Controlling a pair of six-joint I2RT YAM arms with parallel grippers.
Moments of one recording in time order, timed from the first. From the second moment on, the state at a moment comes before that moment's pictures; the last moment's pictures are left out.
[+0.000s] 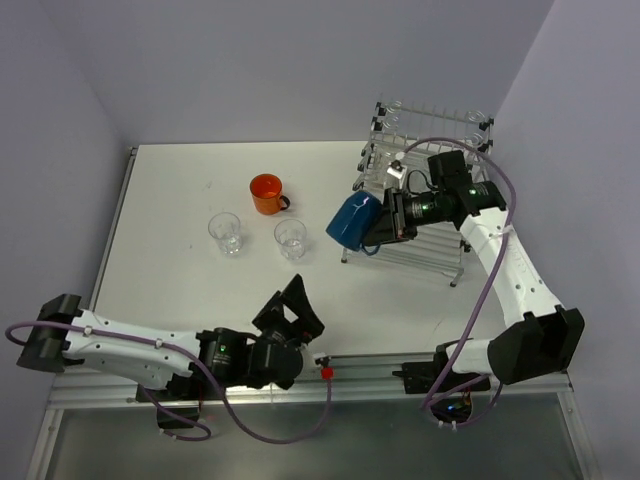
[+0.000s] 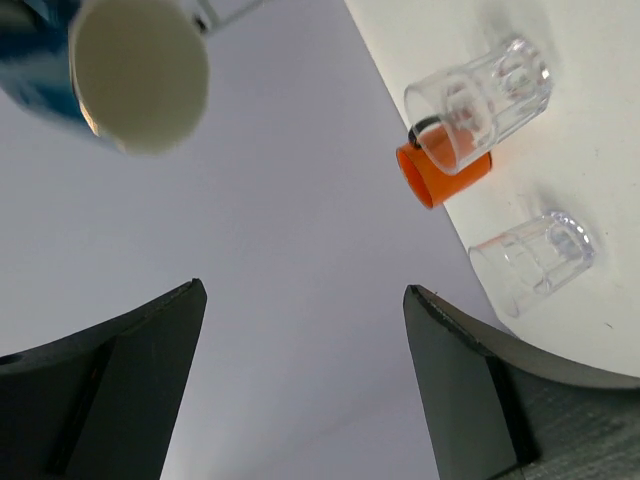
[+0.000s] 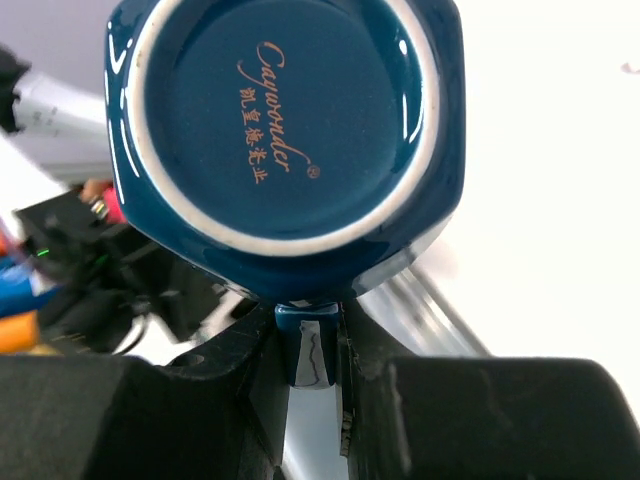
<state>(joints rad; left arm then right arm) -1.68 1.09 0.69 -0.30 -1.05 1.36 0.20 1.31 1.32 -1.02 -0.95 0.20</state>
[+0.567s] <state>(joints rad) -1.07 1.40 1.58 -0.85 -0.65 0.53 0.05 1.26 1.38 -0.94 -0.65 0.10</state>
